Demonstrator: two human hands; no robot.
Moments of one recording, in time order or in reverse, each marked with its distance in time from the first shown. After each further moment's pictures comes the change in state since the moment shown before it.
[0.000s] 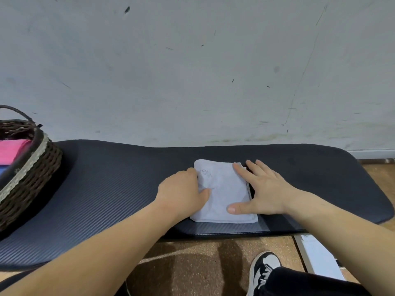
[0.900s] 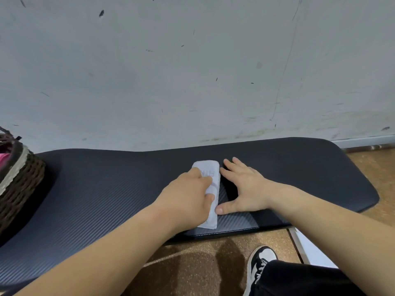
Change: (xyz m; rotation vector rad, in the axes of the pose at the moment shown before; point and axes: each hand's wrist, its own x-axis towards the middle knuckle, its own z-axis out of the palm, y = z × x) left_hand -0.017 0.033 -0.018 0.079 -0.140 0.294; right_hand 0.008 -0.002 0.007 0.089 -0.023 -0.110
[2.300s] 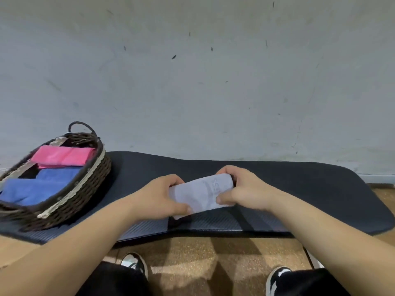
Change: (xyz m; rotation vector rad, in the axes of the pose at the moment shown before) left_hand -0.131 -0.114 -0.052 -0.590 0.067 -0.241; right_hand -0.045 -0.148 -0.026 0.674 0.151 -0.105
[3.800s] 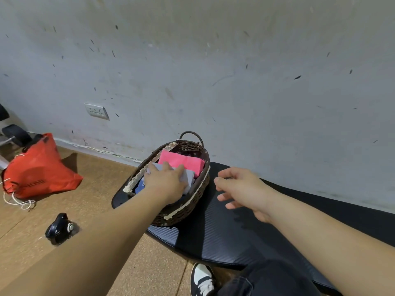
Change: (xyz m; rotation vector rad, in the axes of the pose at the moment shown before) left_hand -0.011 -0.210 -0.177 0.693 0.297 -0.474; right_hand 0.111 -0.197 0.194 0.206 -0.143 0.078
